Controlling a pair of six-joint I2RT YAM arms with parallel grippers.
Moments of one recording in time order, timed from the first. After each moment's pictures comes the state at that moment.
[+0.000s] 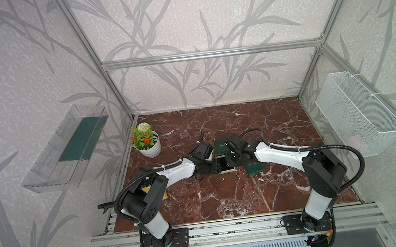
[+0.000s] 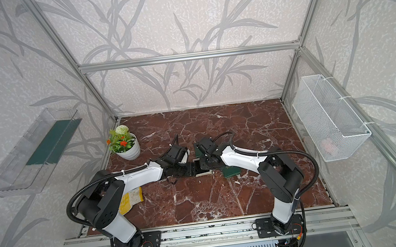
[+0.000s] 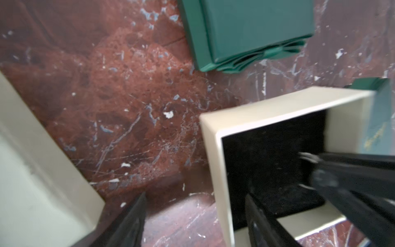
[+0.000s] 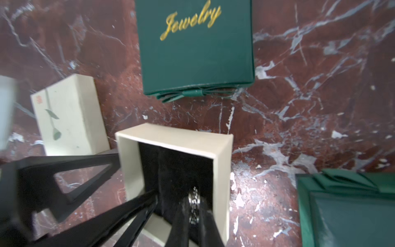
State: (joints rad) left arm -0.62 1.67 0.88 -0.27 0.18 -0.55; right arm 0.76 1.75 1.16 -0.50 -0.01 0.77
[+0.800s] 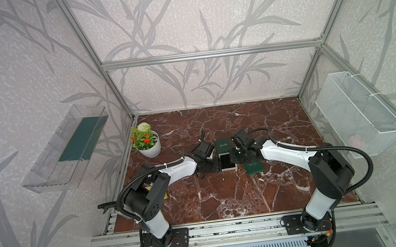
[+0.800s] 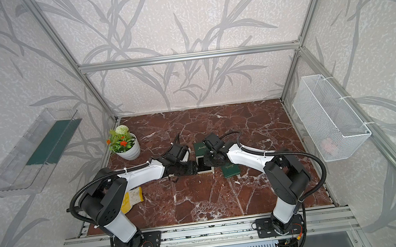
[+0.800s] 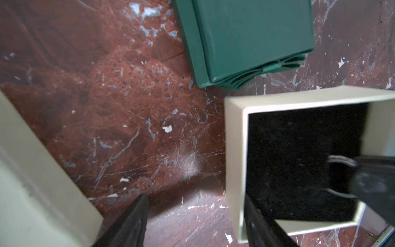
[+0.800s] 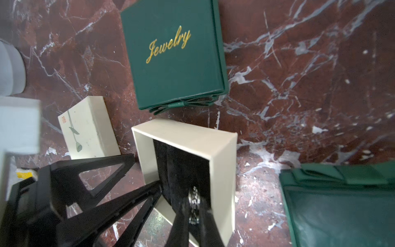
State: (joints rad) left arm -0.63 1.70 0.92 -0.28 0.17 -0.55; right arm 0.69 1.72 1.11 -0.47 -0.11 0.83
